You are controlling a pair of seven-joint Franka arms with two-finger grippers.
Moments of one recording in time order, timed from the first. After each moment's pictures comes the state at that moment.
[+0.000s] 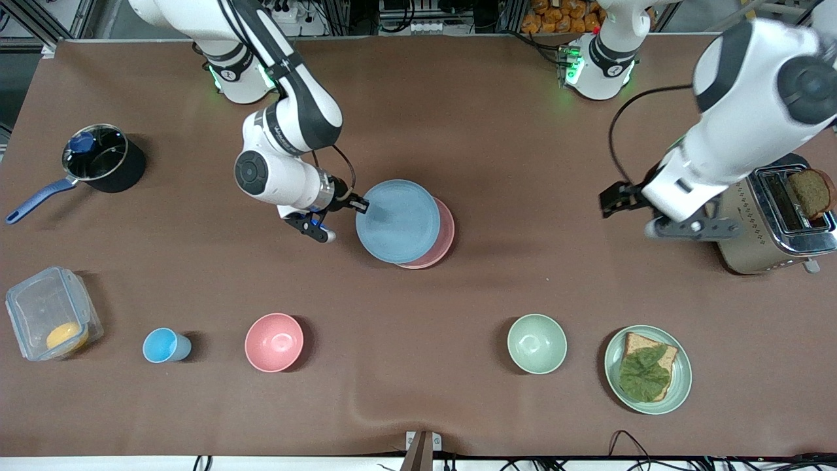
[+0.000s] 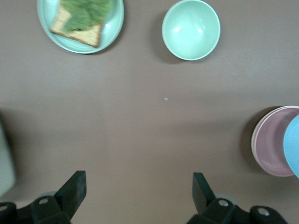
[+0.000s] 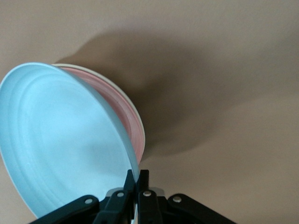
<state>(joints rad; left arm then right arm) 0.19 0.08 -0.44 -1.69 -0.01 1.77 -0.21 0.60 0.33 -0.03 -2.04 0.65 2.29 0.66</state>
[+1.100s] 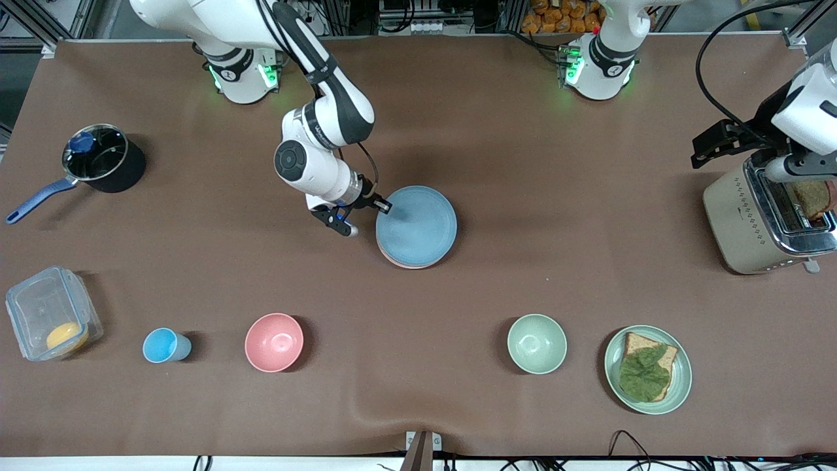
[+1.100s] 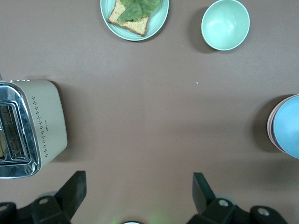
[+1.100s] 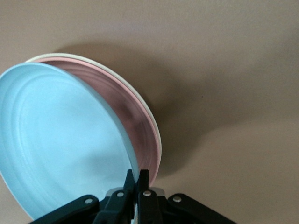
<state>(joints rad) 0.03 0.01 -0.15 -1.51 -0.01 1.48 -0.14 0.70 0.41 -0.04 -2.05 0.69 2.47 0.74</state>
